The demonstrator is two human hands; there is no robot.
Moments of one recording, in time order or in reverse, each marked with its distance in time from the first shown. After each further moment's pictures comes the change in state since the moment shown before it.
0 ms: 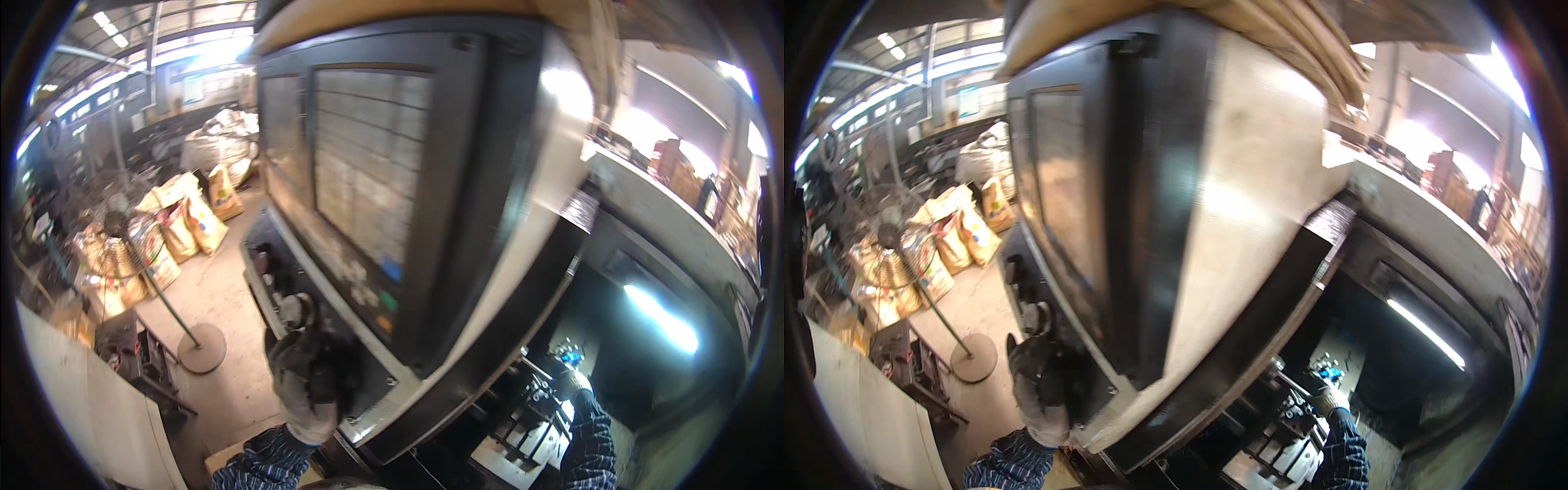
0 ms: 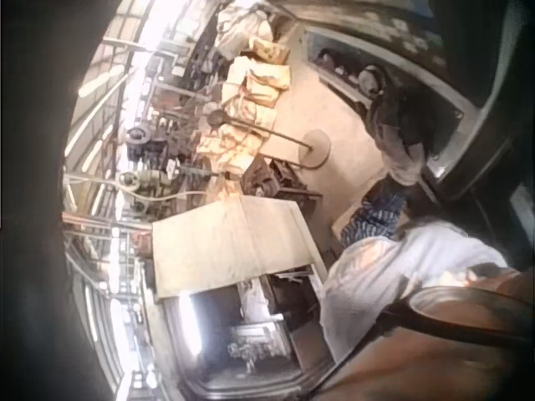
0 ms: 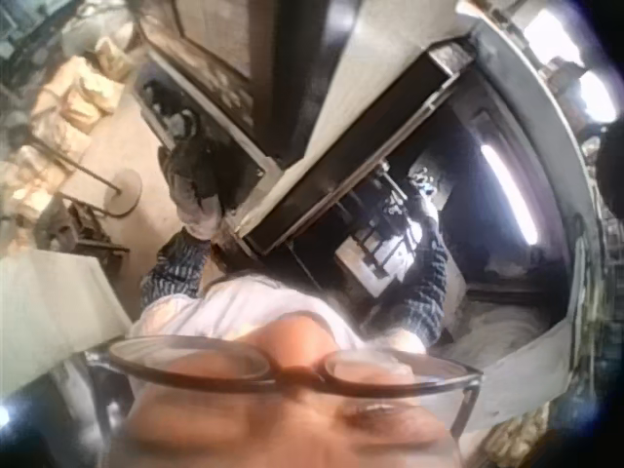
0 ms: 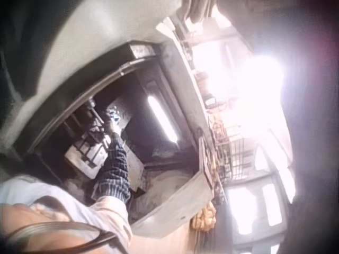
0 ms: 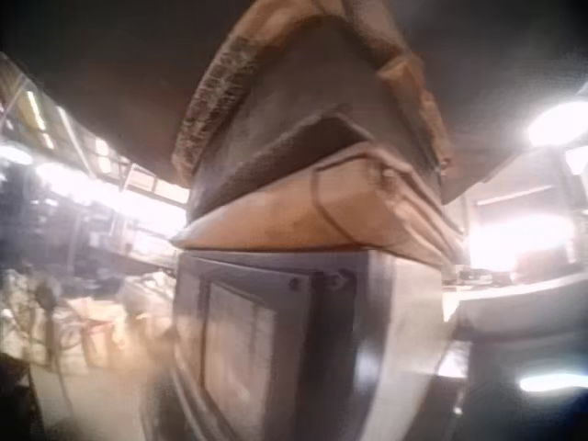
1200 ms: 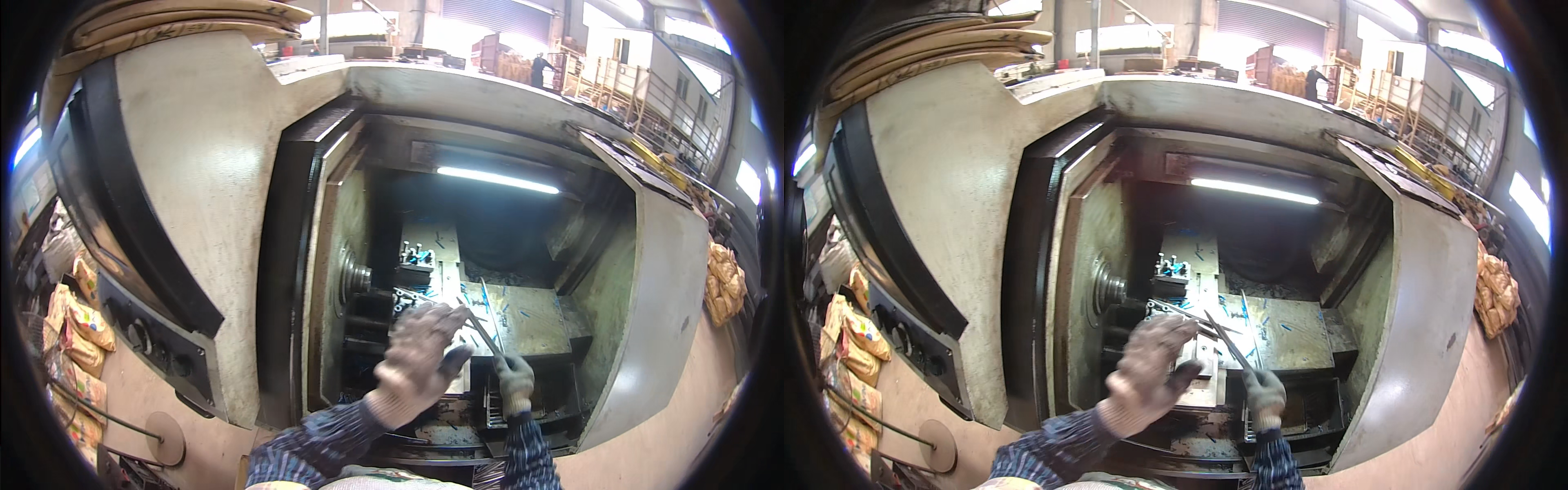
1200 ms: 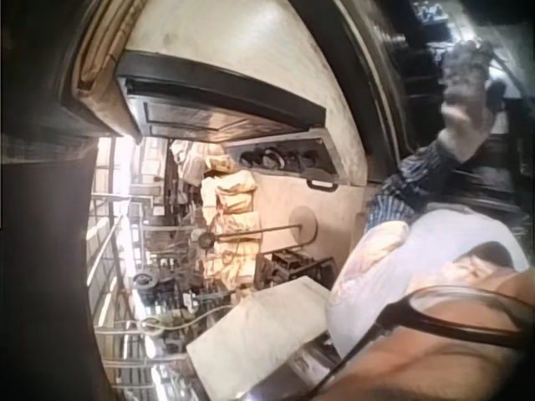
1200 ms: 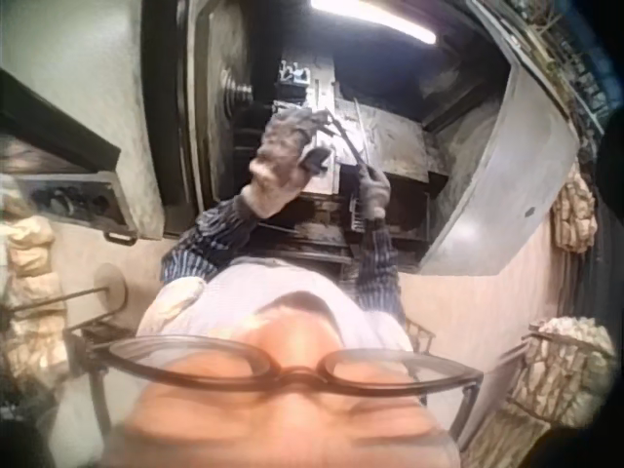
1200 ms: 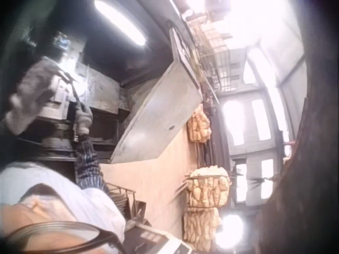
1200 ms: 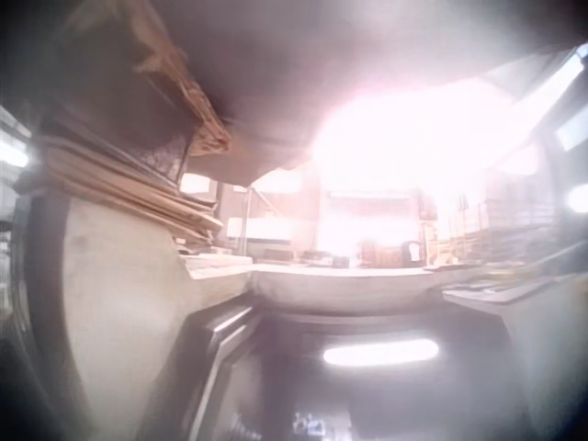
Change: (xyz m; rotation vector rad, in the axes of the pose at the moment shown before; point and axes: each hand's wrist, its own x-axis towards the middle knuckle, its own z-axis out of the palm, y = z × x) left_hand -0.114 0.207 0.154 -0.686 -0.774 0.529; right_hand -0.317 -0.022 0.112 0.969 0.930 0.603
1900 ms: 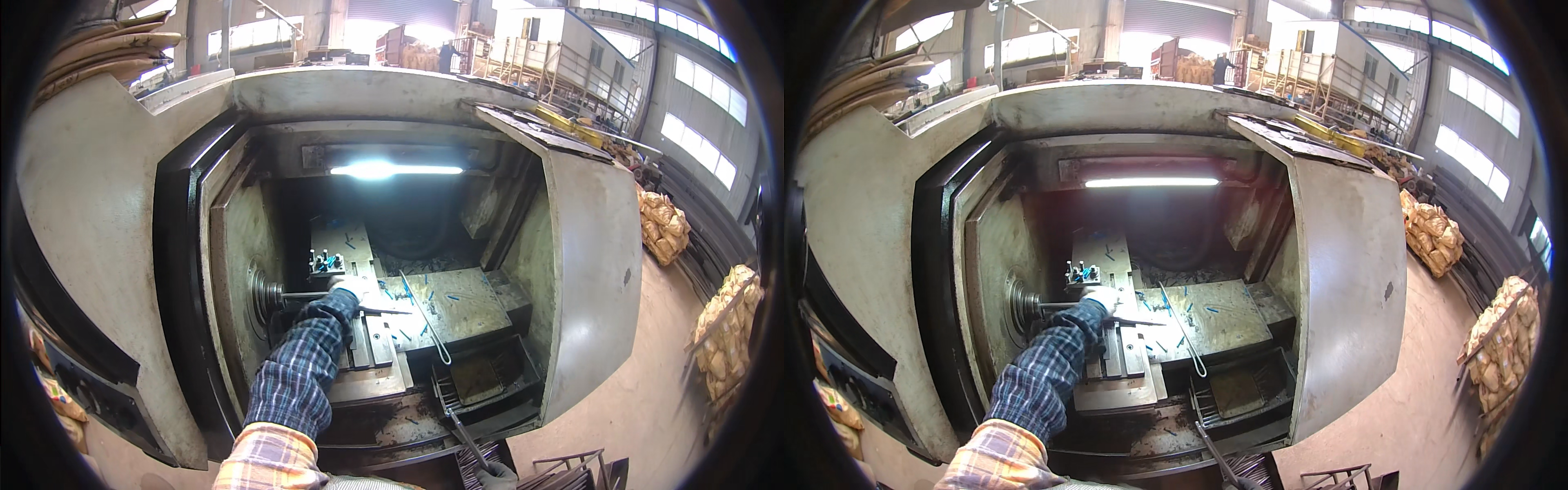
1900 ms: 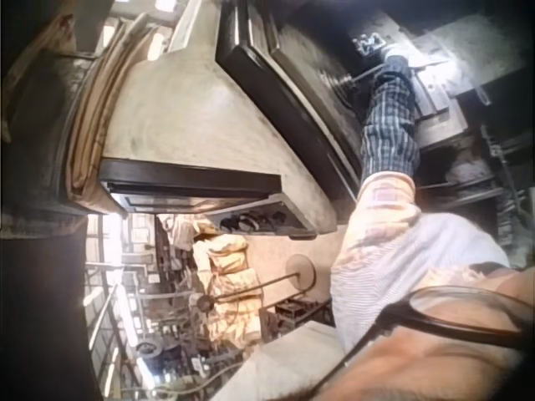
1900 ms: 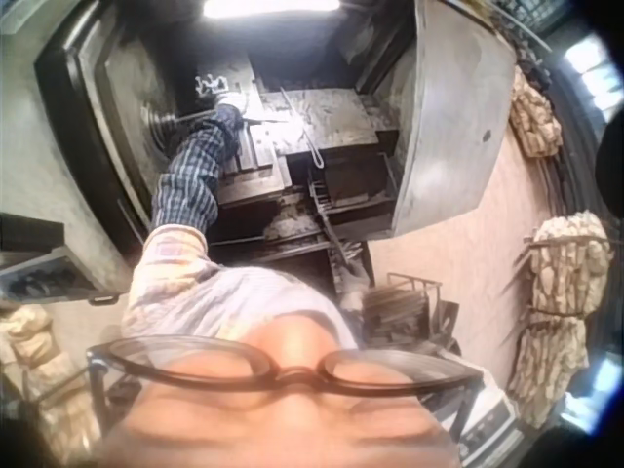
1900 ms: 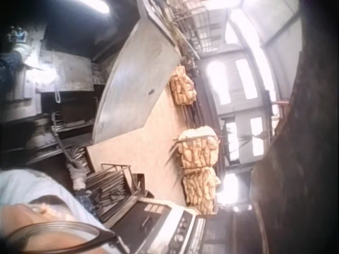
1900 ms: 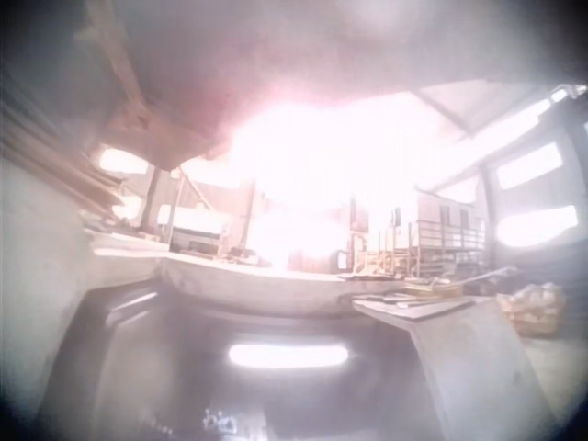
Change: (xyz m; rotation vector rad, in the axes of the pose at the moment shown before) left_hand 0.072 -0.210 0.241 0.577 -1.089 -0.306; right_hand -0.280 0.106 -0.113 0.263 0.200 0.613
